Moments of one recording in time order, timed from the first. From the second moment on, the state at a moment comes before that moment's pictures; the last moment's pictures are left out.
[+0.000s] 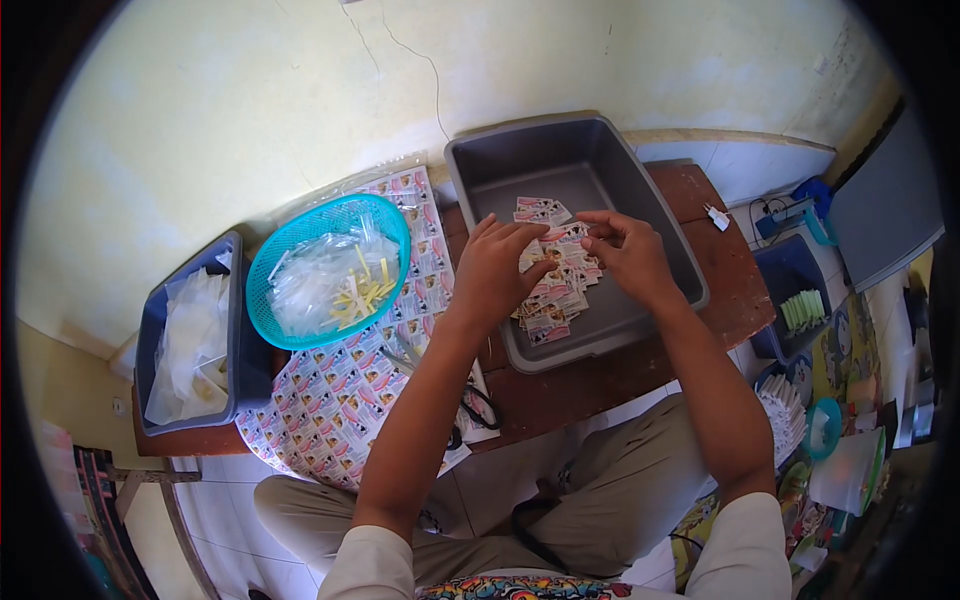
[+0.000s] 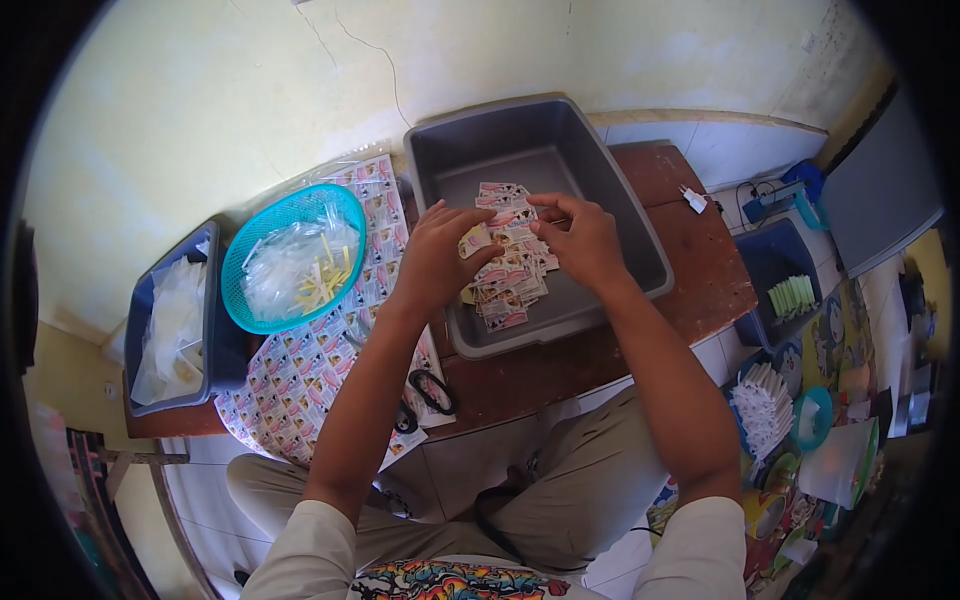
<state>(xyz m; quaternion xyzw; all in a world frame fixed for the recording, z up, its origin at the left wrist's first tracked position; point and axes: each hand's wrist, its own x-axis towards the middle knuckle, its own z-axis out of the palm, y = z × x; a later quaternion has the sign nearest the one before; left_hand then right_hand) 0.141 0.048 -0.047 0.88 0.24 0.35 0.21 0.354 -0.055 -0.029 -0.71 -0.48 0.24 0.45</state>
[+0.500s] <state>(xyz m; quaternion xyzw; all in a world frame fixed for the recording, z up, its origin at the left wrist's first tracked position) 0.143 0.040 -0.049 0.89 0.25 0.32 0.19 0.354 -0.059 -0.042 -0.72 -0.49 0.23 0.44</state>
